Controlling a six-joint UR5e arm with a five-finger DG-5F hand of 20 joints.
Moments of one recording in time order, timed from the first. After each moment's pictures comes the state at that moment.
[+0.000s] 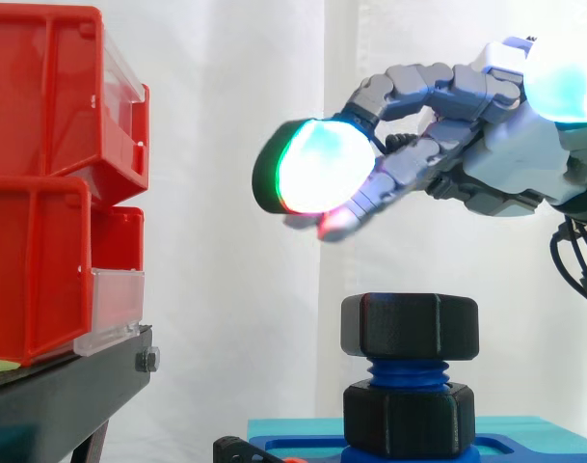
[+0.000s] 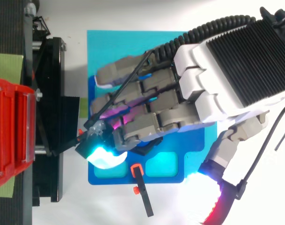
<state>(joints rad) -0.01 -2.24 -1.26 -2.48 -2.03 -1.10</state>
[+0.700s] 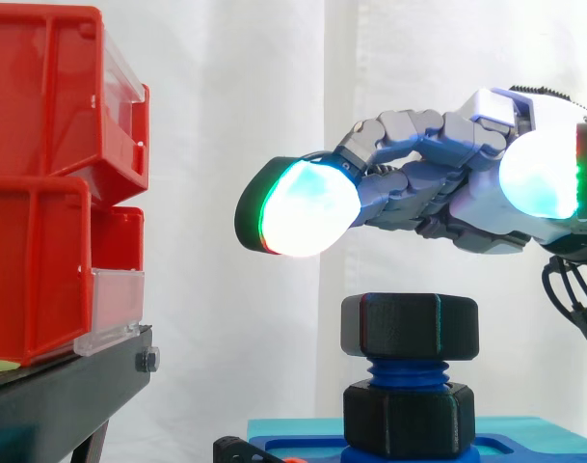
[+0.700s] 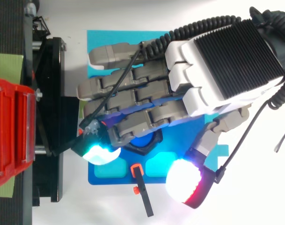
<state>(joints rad) -0.01 -2.27 -1.26 -2.46 -2.02 -1.12</state>
